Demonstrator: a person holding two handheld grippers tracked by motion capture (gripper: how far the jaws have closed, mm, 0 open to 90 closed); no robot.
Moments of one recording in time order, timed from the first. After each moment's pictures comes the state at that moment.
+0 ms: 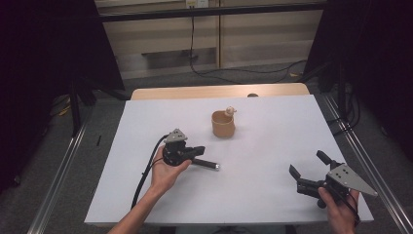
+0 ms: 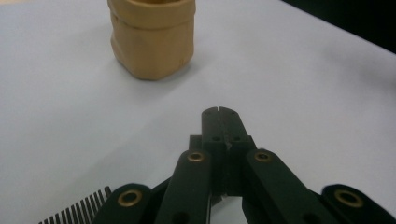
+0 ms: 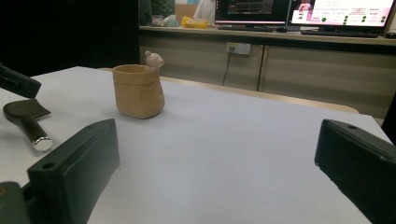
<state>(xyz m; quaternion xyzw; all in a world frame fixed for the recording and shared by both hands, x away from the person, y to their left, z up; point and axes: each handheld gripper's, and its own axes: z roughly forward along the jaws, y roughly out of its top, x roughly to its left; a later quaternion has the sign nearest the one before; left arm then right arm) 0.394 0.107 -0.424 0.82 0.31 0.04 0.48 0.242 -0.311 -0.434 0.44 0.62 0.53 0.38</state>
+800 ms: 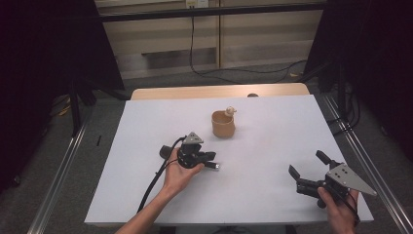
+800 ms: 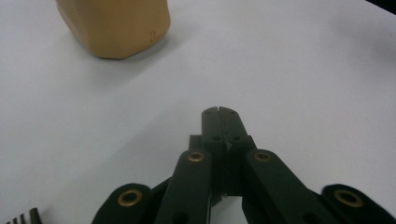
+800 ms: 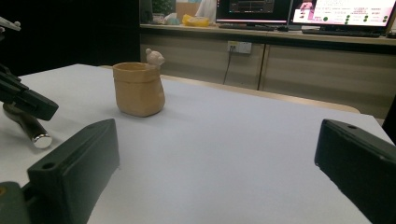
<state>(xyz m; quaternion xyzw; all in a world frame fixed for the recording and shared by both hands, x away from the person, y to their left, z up) 0.392 0.070 -0.437 0.84 0.31 0.03 0.44 0.243 -0.311 -0.435 0.43 0.62 0.53 0.38</state>
